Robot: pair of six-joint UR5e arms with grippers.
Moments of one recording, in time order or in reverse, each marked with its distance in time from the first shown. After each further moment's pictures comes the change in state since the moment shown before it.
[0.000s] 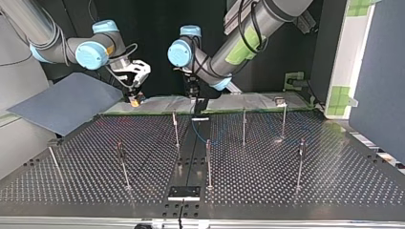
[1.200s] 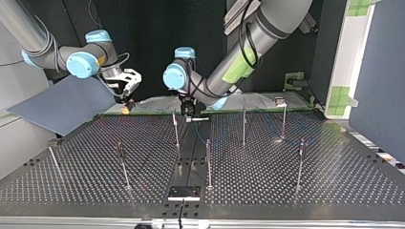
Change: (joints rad) left arm 0.048 -0.092 0.242 -0.102 0.035 0.003; right arm -0.072 0.050 -0.060 -0.002 -0.027 -0.016
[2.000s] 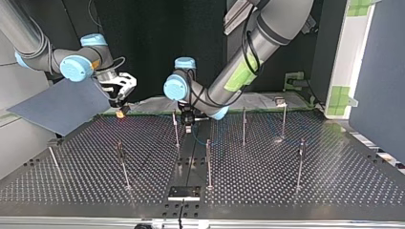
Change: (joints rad) left arm 0.028 -0.026 0.093 -0.046 0.027 0.081; right arm -0.030 0.004 -0.028 0.000 -0.018 -0.002
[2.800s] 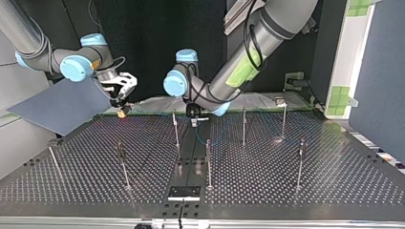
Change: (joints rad) left arm -0.009 0.046 -0.066 -0.109 -0.058 0.038; right arm 0.001 -0.001 0.000 0.005 -0.015 0.000
